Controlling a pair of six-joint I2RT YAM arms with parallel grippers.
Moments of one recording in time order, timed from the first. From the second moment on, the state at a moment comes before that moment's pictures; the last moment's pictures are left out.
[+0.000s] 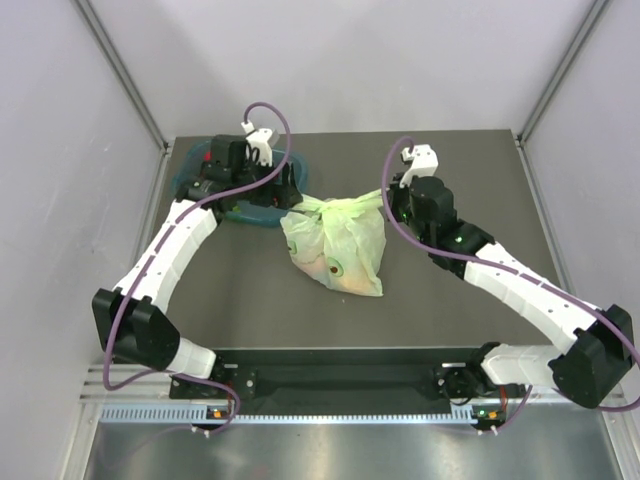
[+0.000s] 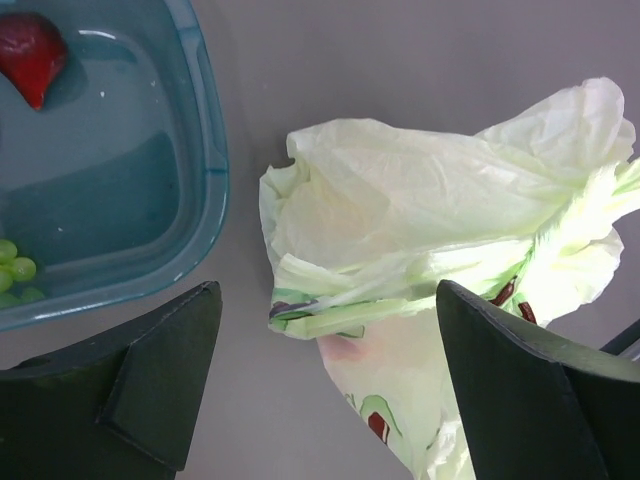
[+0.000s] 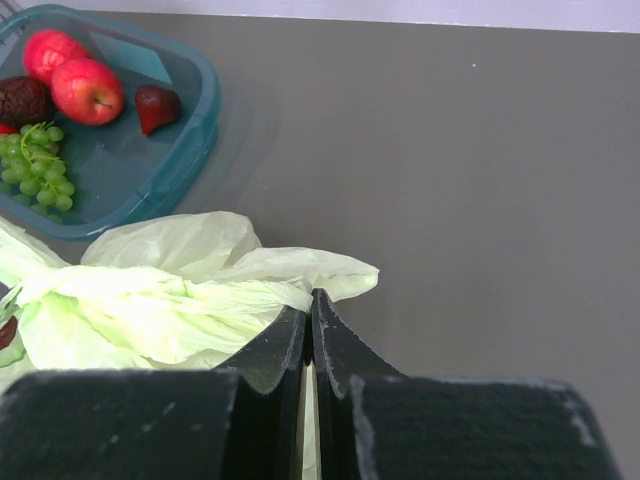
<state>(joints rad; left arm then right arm) -0.30 1.45 1.40 -0.57 0.31 -0.15 0.67 1.22 1.02 -0.11 0.35 0.26</state>
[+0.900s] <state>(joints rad) -0.30 1.47 1.38 -0.57 0.51 -0.15 0.67 1.22 1.04 -0.12 0.33 0.26</state>
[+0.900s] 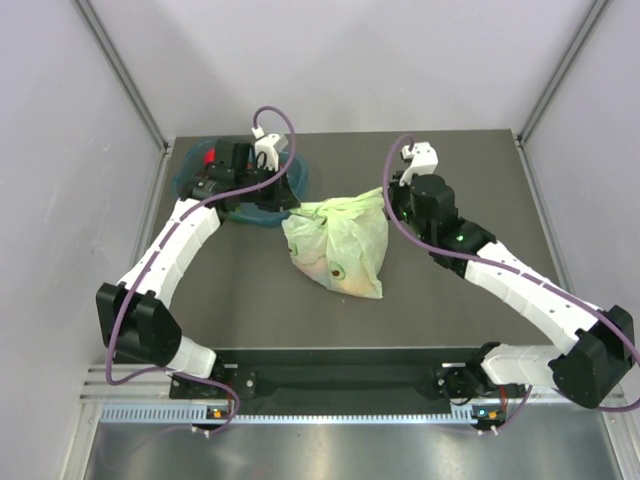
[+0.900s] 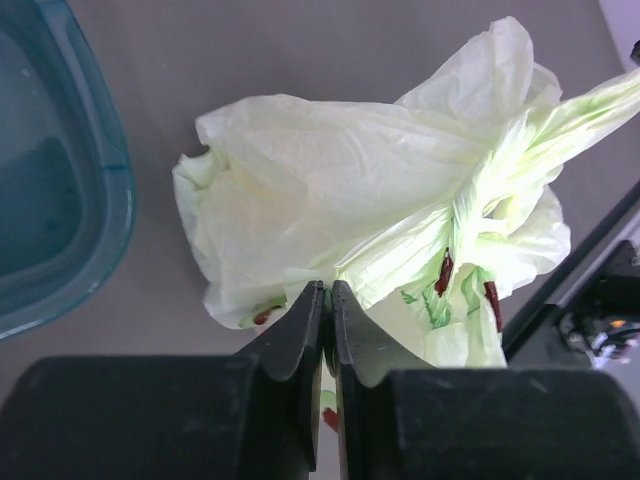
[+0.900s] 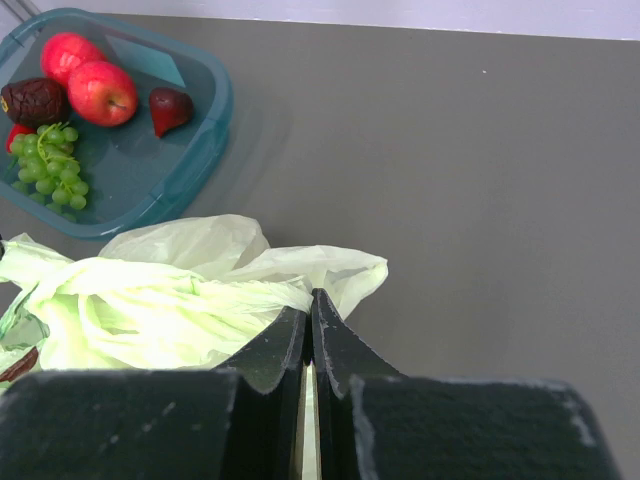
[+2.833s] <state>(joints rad) -0.45 1.42 1.14 -0.34 -0.13 -0.33 0.51 1.23 0.75 -0.05 0.45 0.53</state>
